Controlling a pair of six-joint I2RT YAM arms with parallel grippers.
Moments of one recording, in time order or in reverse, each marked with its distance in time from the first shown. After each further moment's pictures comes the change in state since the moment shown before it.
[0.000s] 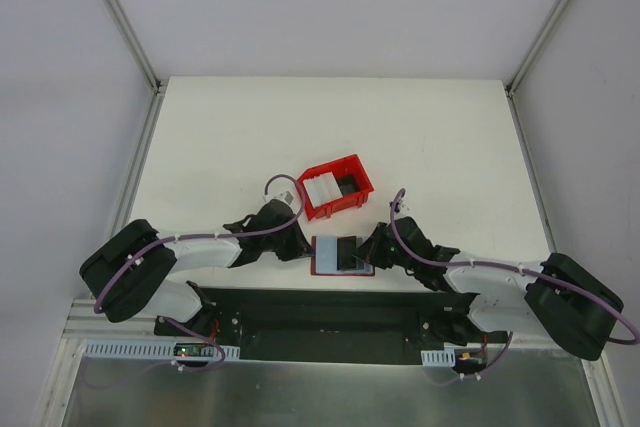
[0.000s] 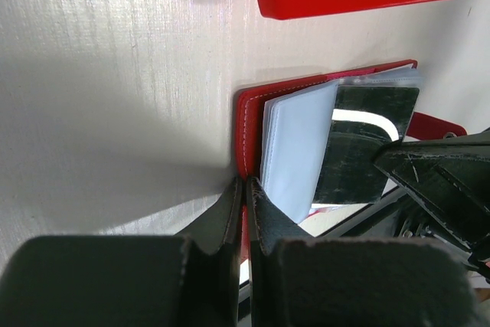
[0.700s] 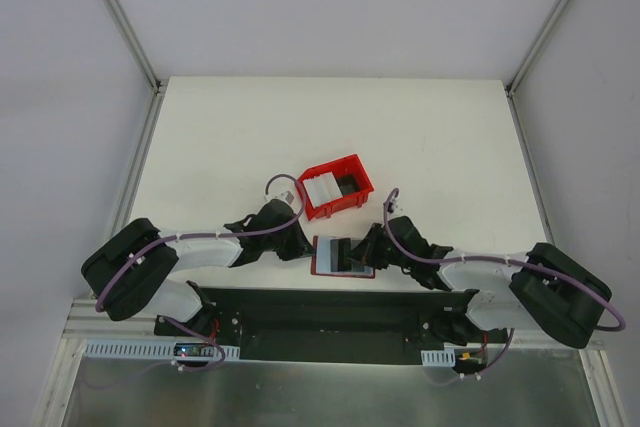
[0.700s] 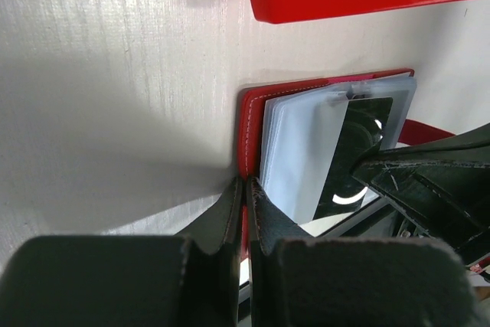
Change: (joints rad) left arm 0.000 0.008 0.001 0.009 0.002 0.000; right arm -0.003 0.088 0.002 0.093 -0.067 0.003
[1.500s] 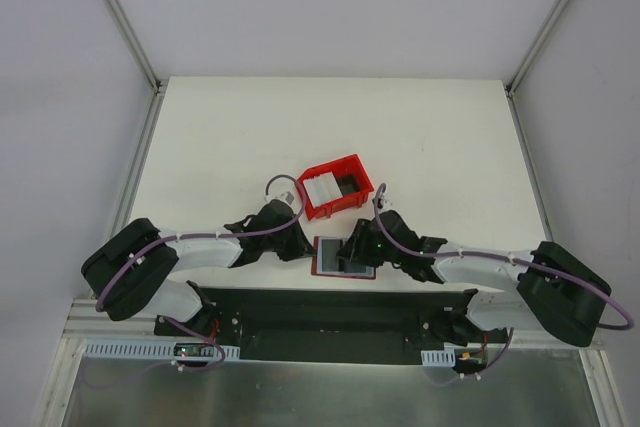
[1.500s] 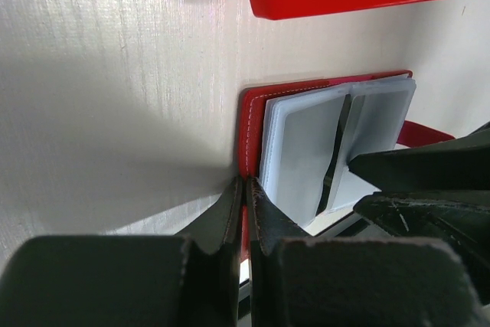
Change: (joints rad) left arm 0.000 0.002 -0.003 0.010 0.005 -0.007; right arm 0.062 0.025 0.138 -0.185 0.035 -0.037
